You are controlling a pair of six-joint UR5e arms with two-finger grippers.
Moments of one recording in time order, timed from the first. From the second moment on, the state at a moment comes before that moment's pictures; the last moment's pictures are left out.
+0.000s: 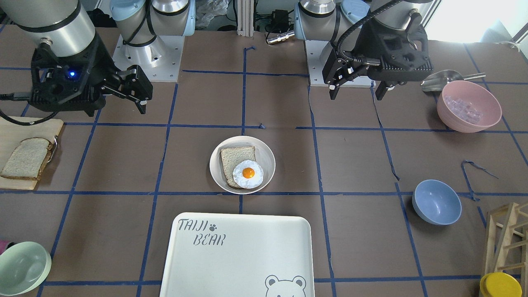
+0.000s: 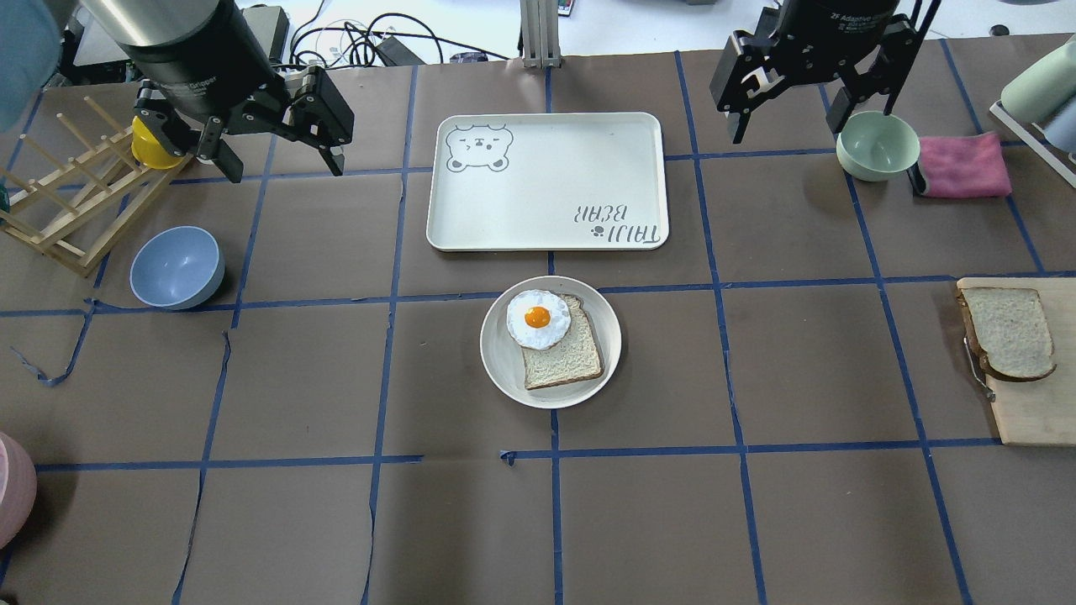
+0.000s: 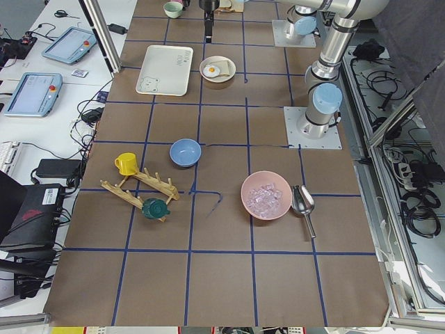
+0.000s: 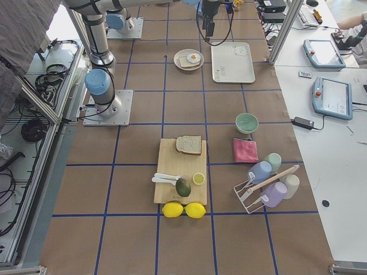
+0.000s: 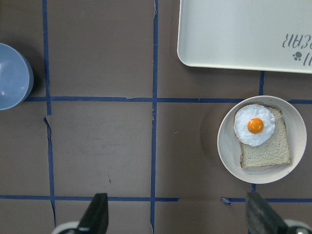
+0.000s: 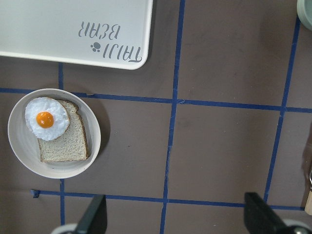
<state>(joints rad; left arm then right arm) -1.61 -1.59 -1.43 -1.67 1.57 -0.06 1.60 -1.43 1.31 -1.41 -1.57 -0.05</state>
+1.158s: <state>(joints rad) -1.61 -1.60 -1.42 -1.67 1.57 -0.07 1.59 -1.43 1.33 -1.41 -1.57 -0.05</state>
